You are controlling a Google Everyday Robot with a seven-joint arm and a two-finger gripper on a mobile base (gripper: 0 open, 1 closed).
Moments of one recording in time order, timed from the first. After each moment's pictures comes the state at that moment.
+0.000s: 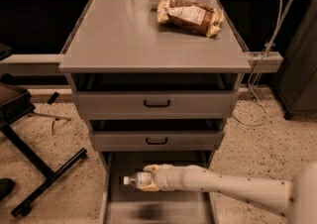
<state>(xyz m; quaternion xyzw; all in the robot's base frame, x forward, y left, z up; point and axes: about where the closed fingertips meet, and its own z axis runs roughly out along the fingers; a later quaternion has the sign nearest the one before) 0.536 0.041 0.352 -0.55 0.70 0.20 0.40</state>
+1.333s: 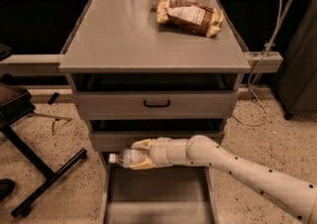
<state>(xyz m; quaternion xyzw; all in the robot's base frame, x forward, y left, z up) 0.545 0.064 0.533 -0.58 0.62 0.25 0.47</state>
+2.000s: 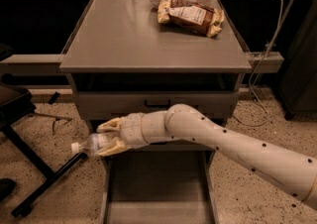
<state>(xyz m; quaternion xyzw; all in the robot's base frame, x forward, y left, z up) 0.513 0.153 0.691 -0.66 0.50 0.26 0.49</state>
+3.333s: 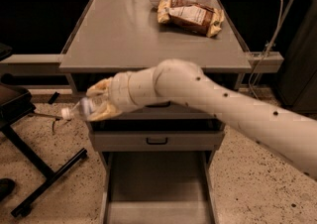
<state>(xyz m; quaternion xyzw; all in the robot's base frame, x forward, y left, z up) 0.541 0.164 0.813 -0.72 0.46 0.14 0.50</state>
